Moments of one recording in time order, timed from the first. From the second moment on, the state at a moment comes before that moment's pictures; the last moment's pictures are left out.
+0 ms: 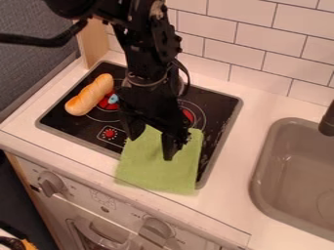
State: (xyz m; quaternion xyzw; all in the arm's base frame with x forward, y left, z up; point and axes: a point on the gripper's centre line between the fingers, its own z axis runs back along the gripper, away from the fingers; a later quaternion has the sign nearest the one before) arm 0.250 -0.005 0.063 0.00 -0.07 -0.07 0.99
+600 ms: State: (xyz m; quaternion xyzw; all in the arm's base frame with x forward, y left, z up) arm 0.309 0.002 0.076 0.00 -0.06 -0.05 1.00
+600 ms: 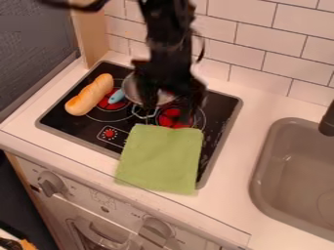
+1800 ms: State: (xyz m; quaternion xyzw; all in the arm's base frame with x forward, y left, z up) arm 0.372 0.044 0.025 0.04 0.00 -0.01 1.00
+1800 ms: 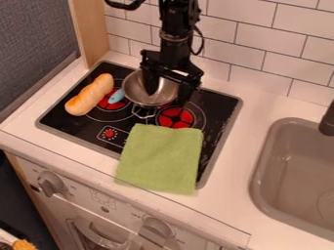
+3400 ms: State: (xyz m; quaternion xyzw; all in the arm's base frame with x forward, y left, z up) arm 0.287 -0.008 0.099 -0.01 -0.07 -0.08 0.99
